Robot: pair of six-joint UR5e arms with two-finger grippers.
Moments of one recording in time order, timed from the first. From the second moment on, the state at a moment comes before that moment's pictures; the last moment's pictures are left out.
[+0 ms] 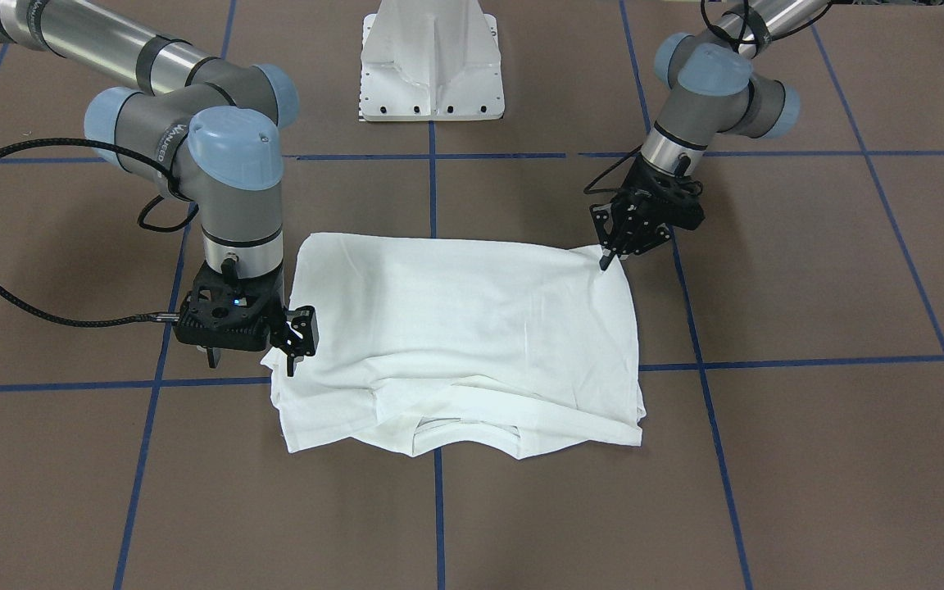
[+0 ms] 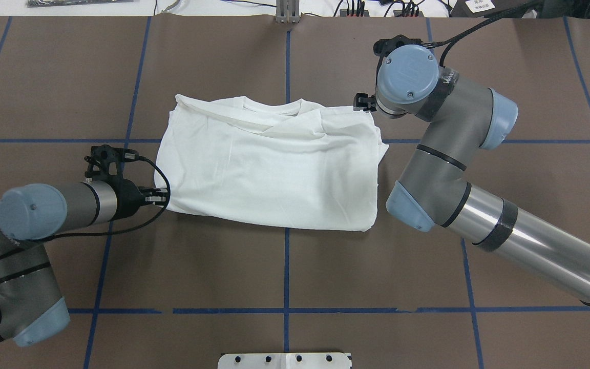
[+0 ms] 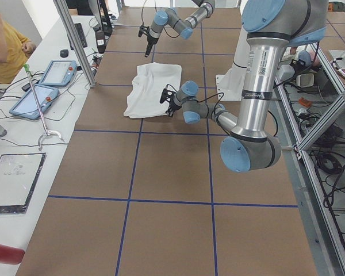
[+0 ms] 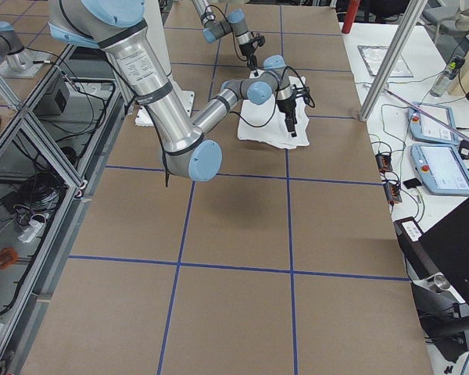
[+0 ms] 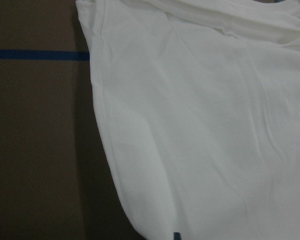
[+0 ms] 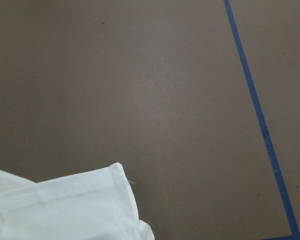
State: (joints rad) left arm -0.55 -1.73 -1.74 -2.38 -1.60 -1.10; right arm 0.71 -0.94 1.58 -1.53 1.59 1.12
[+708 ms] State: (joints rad) left arm -0.91 -2.07 -1.29 -2.31 -1.60 -0.76; right arm 0.71 -0.93 1.59 -1.53 1.59 1.12
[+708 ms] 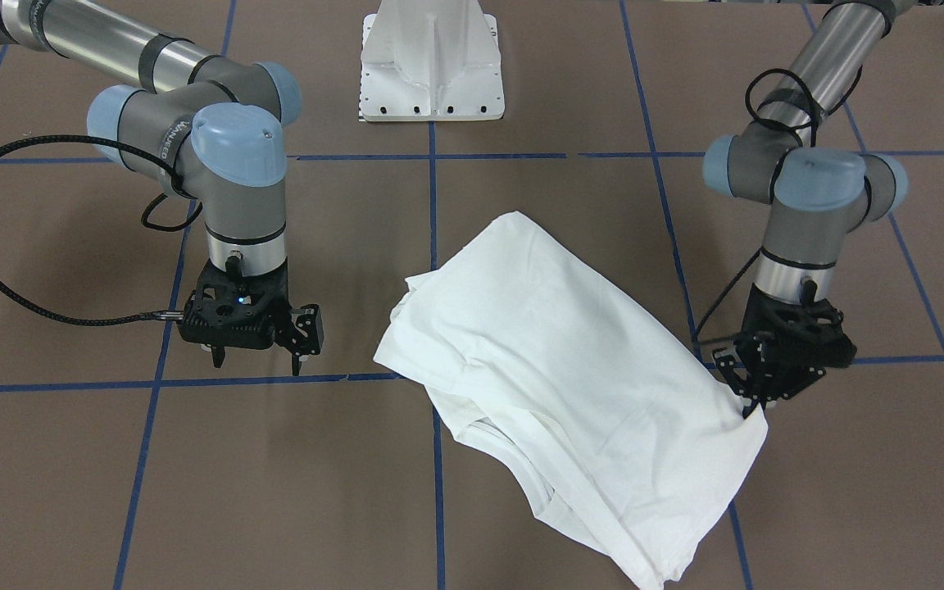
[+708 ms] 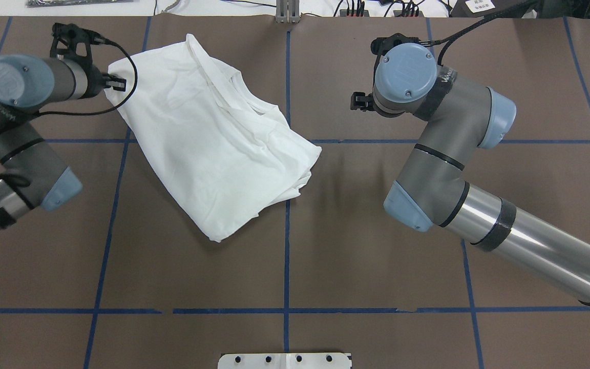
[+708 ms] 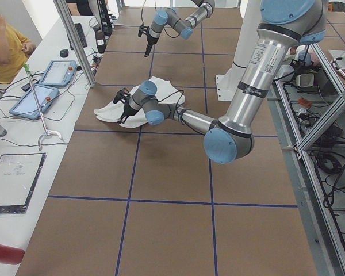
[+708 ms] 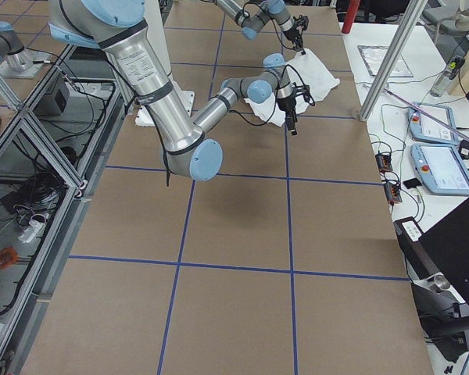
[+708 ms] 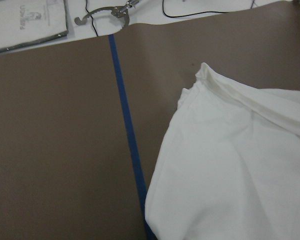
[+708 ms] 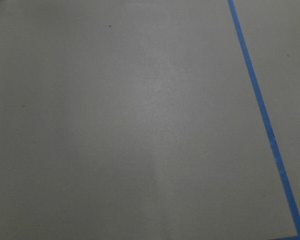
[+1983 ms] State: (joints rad) left arm -1.06 -2.21 -1.14 -2.37 -1.86 -0.59; right arm 0.64 -0.64 1.35 -1.46 1.59 1.33
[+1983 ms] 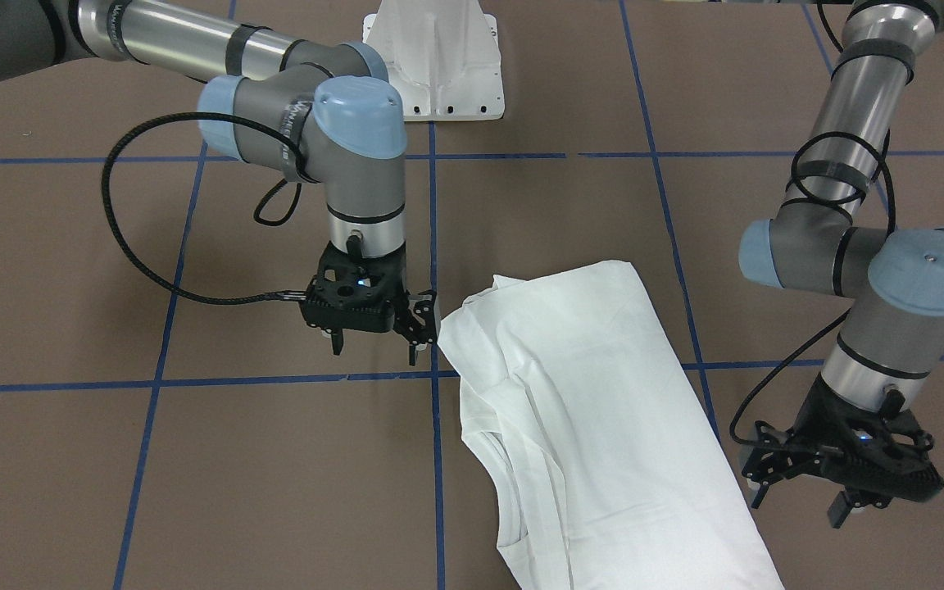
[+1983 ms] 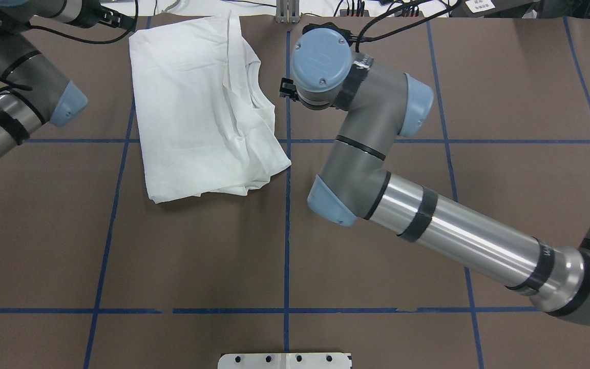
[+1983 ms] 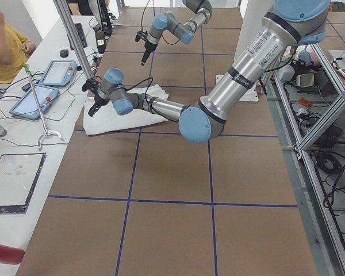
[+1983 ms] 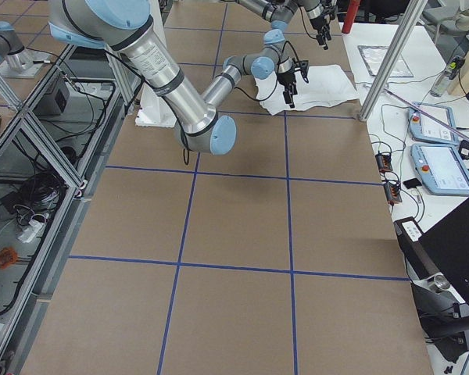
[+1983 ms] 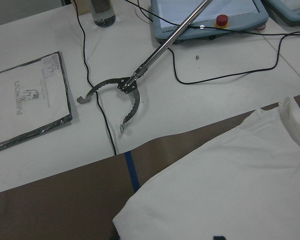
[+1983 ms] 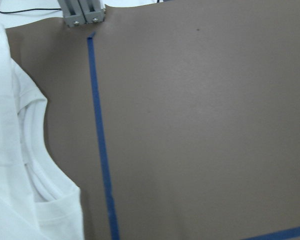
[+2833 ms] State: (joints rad) left arm -1.13 -1.97 -1.33 -2.37 -1.87 -0.61; right arm 0.54 -0.39 0.78 -0.87 1.50 1.31
